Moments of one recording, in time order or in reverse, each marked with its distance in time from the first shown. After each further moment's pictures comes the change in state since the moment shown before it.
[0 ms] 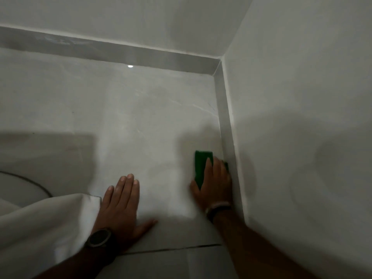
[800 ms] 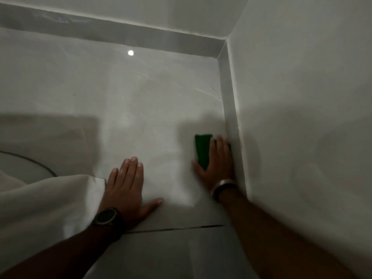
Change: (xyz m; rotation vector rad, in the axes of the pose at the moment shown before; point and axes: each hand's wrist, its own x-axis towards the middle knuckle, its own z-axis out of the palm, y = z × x) left_hand 0.001 0.002 0.002 0.005 0.012 -0.031; right_hand 0.014 0.013 0.010 0.142 0.022 -0.107
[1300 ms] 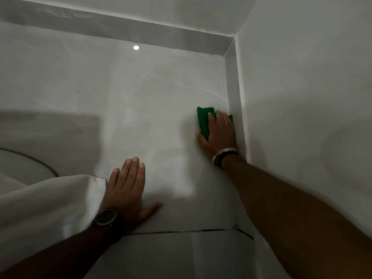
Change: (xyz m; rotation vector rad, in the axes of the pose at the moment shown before) left_hand -0.002 -0.001 0.000 0.014 0.048 0.032; right_hand 0.094 -0.001 -0.011 -0.137 0.007 -0.086
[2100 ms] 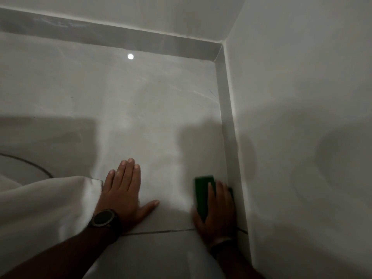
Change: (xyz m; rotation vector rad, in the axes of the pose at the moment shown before) left_hand 0.000 0.003 -0.003 0.004 -0.053 -0.034; right_hand -0.221 -0.017 0.030 0.112 0.071 0.095
